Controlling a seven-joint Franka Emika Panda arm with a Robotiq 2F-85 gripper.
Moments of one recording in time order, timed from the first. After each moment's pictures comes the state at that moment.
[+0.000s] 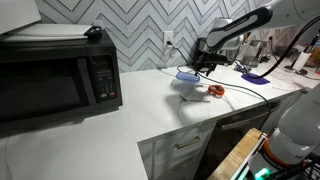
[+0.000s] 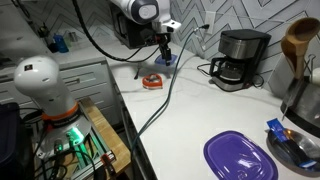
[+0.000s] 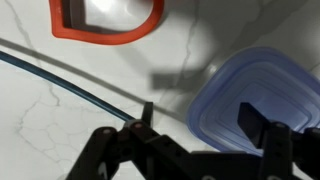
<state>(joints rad) -0.14 -0.17 -0.08 -2.34 0.03 2.34 0.21</state>
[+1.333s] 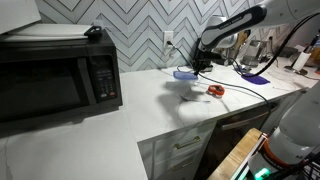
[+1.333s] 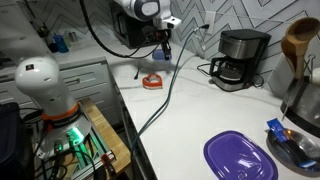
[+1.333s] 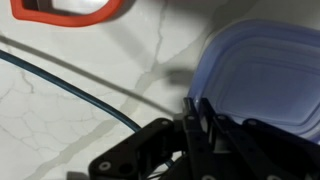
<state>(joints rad) -0.11 -0.13 -0.06 -2.27 0.03 2.33 0.27</state>
